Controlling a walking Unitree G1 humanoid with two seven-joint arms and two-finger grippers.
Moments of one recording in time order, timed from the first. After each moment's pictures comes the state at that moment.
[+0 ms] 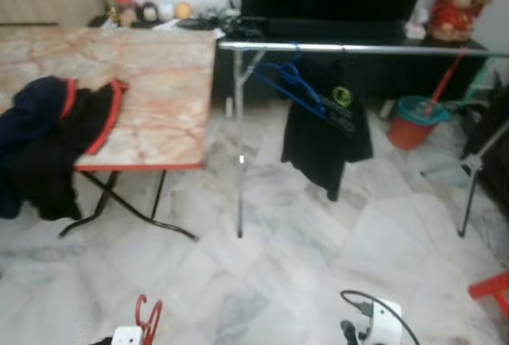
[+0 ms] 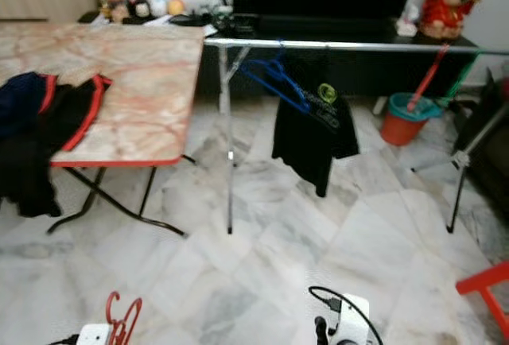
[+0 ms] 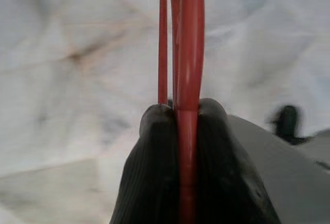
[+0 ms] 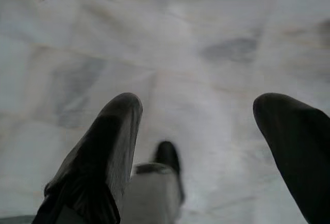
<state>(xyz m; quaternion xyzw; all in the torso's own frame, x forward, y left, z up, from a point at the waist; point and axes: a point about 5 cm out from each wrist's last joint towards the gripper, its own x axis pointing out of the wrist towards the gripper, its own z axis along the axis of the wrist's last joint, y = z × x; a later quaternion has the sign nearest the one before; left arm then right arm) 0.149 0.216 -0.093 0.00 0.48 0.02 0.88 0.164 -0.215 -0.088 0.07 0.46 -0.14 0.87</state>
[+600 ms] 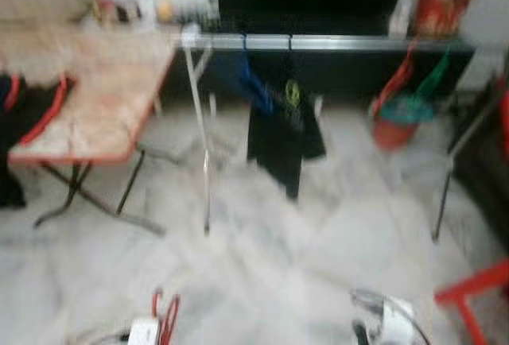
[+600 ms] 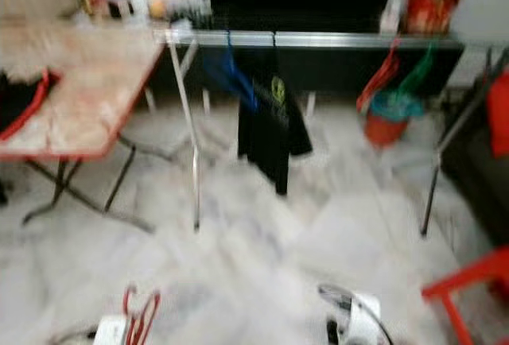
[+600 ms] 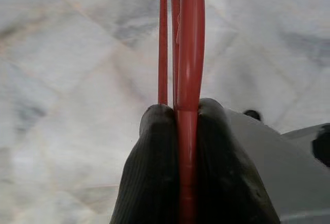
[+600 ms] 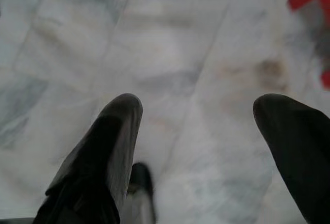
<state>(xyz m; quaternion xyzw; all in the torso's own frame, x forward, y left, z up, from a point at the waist) 0.152 0.209 -0.092 -0.01 0.47 0.02 0.88 0.172 -0.216 -0.085 0.07 0.45 -0.14 0.88</state>
